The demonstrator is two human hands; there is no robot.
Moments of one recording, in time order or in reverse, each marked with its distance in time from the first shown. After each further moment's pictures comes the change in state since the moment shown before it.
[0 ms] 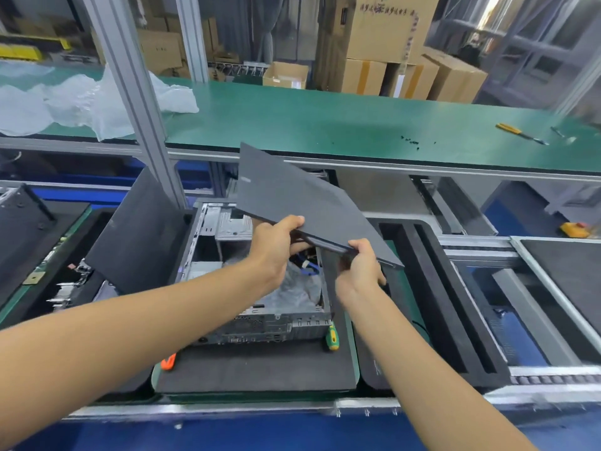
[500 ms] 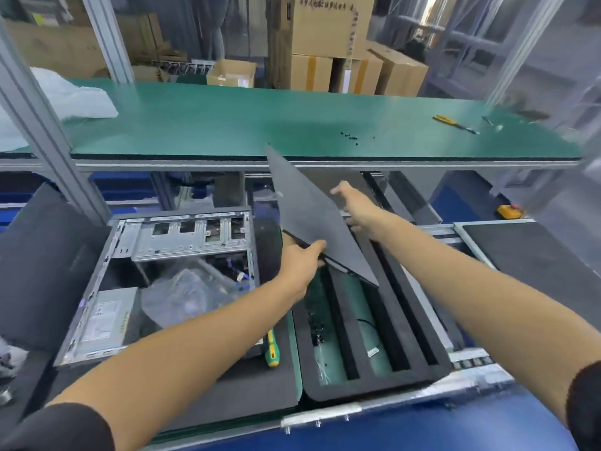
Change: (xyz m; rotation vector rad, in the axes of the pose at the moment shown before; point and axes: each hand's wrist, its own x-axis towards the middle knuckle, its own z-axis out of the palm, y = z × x) left_hand 0.056 -0.144 0.153 0.199 -0.128 -0.025; right_hand 0.117 -0.189 0.001 -1.243 -0.374 -0.398
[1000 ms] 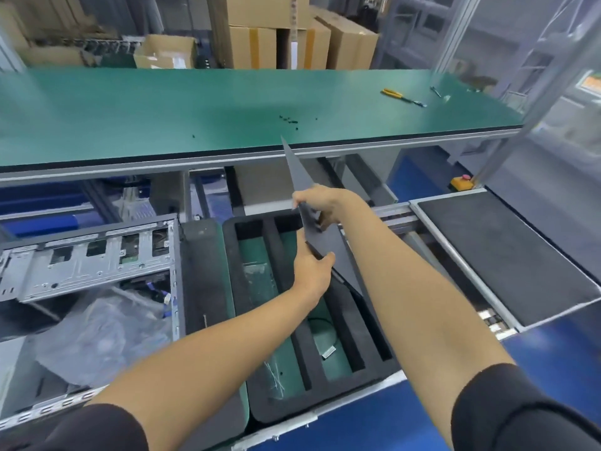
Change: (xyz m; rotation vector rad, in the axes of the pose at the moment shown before) left_hand 0.027 -0.070 0.150 0.247 -0.151 0.006; right_hand 0.099 0.045 -0.088 -0.095 -0.193 0.200
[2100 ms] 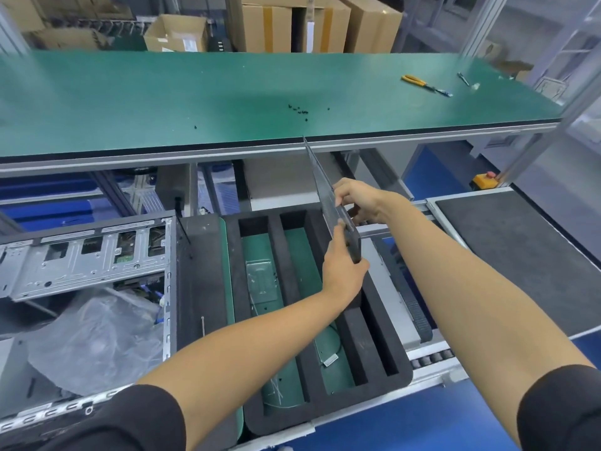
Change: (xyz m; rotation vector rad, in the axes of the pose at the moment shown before) left_hand 0.027 0.000 0.055 0.270 -0.029 0.083; right_hand 0.053 0.048 -0.069 0.109 -0.052 -0.163
